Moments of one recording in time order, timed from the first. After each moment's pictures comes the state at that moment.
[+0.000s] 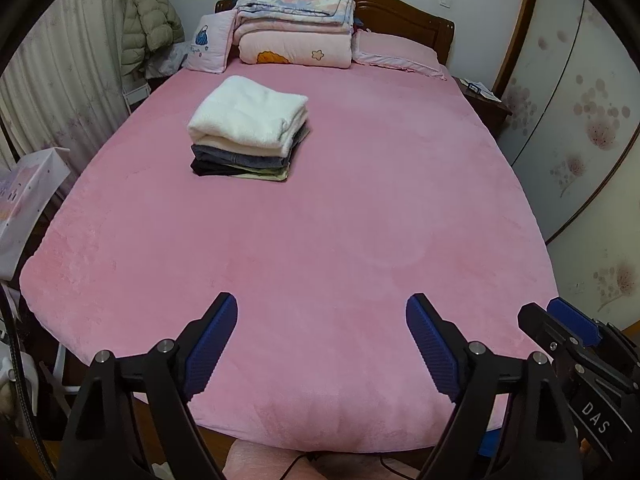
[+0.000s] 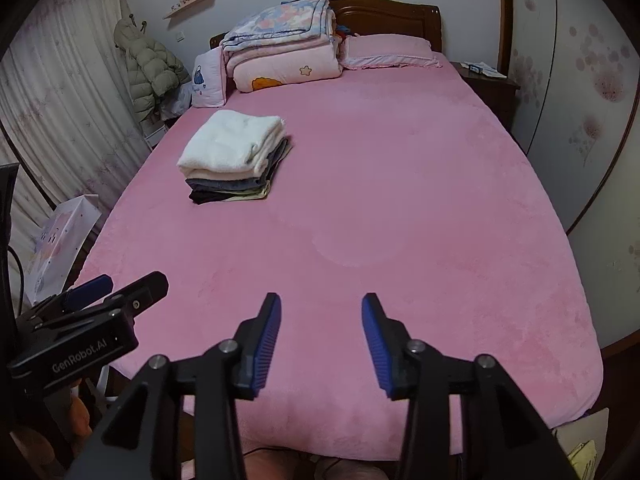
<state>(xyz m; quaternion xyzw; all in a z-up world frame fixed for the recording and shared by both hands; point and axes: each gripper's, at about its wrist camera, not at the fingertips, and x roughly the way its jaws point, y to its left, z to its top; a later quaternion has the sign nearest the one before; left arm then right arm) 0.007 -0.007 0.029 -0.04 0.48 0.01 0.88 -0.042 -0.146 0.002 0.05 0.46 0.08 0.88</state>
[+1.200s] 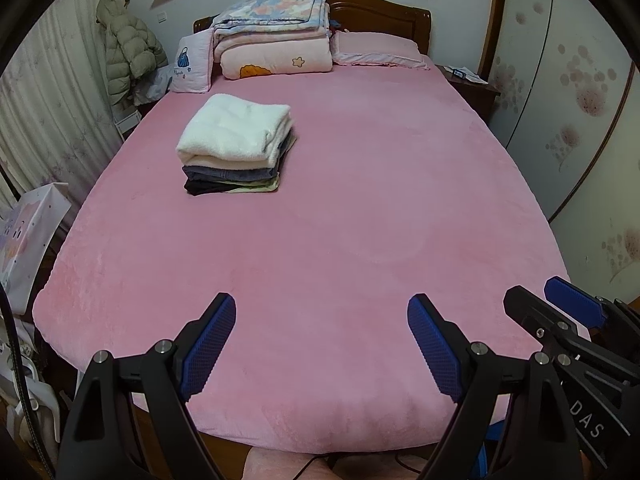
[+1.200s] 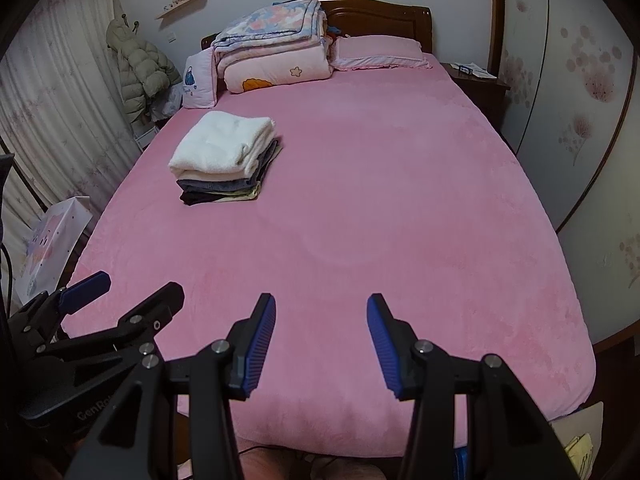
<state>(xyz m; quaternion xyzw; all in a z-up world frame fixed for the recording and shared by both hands) 0.001 -0.035 0.032 0.01 0.47 -0.01 0.88 -0.047 -0.153 0.005 0.04 0.46 0.06 0.88</state>
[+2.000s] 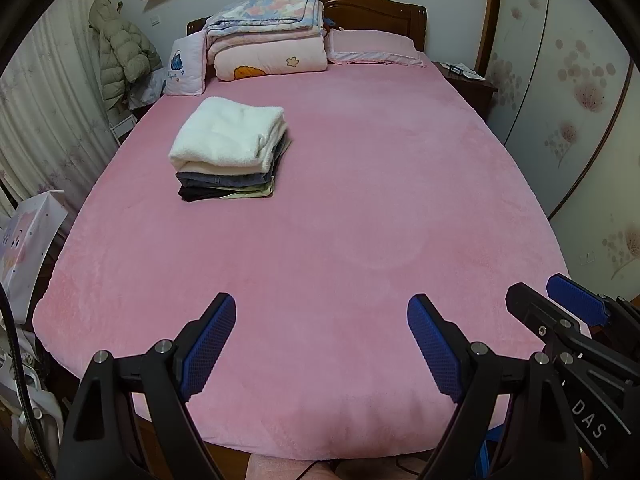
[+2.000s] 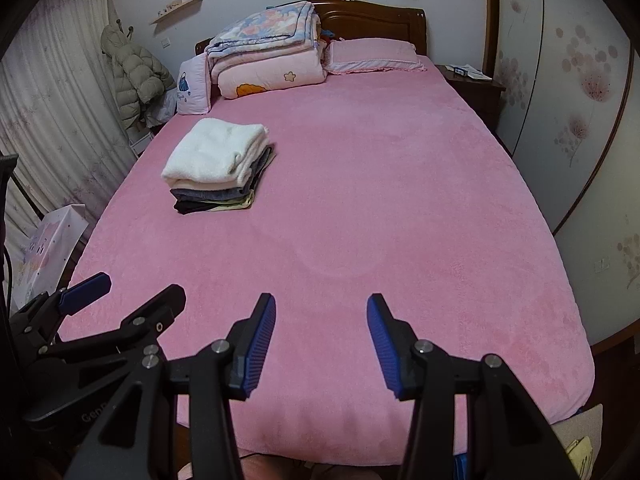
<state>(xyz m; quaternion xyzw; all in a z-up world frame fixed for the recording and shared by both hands) 0.014 -0.038 0.032 0.03 0.47 -0.02 0.88 -0.032 -0.163 0.009 0.05 0.46 0.05 0.88</state>
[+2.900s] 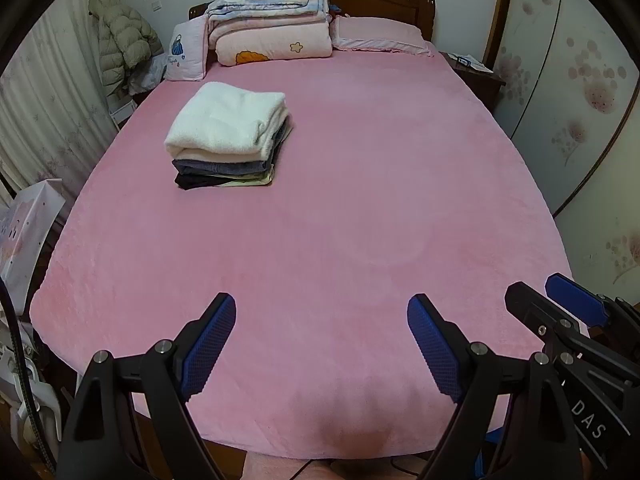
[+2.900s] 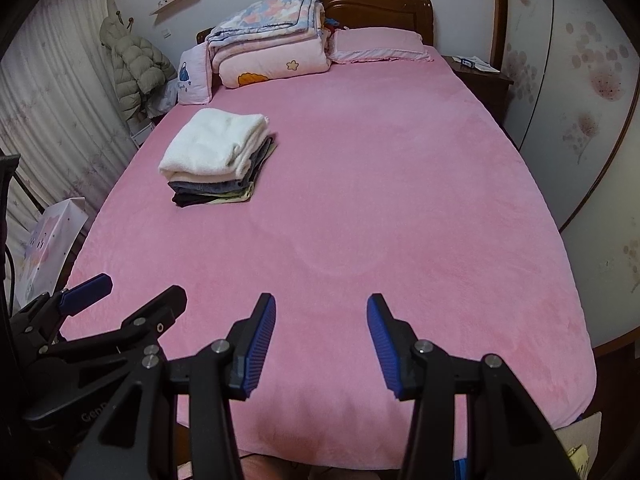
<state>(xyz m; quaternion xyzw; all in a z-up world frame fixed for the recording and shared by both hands) 0.028 -0.032 0.026 0.02 0.50 -0.02 0.87 -0.016 -0.157 -0.008 0.04 0.48 0.06 0.87</state>
